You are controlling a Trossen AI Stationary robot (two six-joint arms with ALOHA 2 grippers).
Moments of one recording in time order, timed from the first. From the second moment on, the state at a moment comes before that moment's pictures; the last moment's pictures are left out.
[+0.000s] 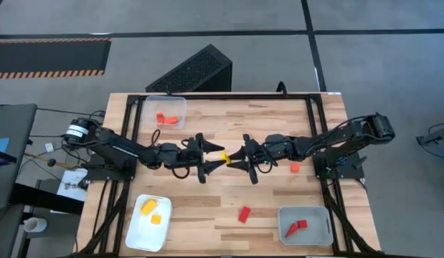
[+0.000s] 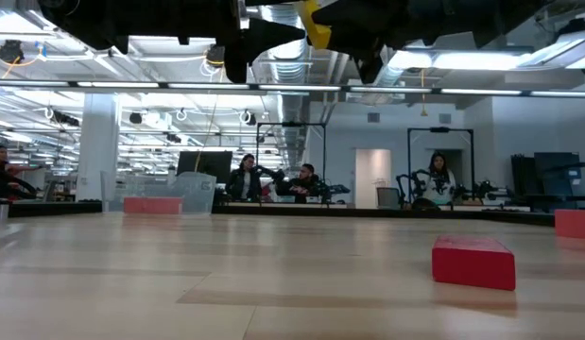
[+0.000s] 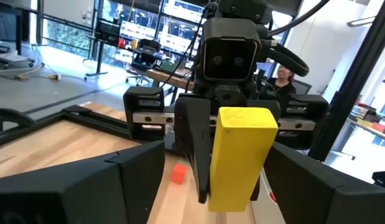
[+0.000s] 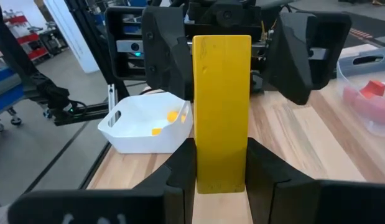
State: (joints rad) left arm -0.15 1.51 0.65 0.95 -0.26 -0.27; right arm 0.10 1.41 0.75 0.51 -0.05 0.24
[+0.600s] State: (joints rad) left arm -0.15 1.51 0.65 0.95 -0.27 -0.31; right arm 0.09 1.41 0.75 0.53 -0.05 0.11
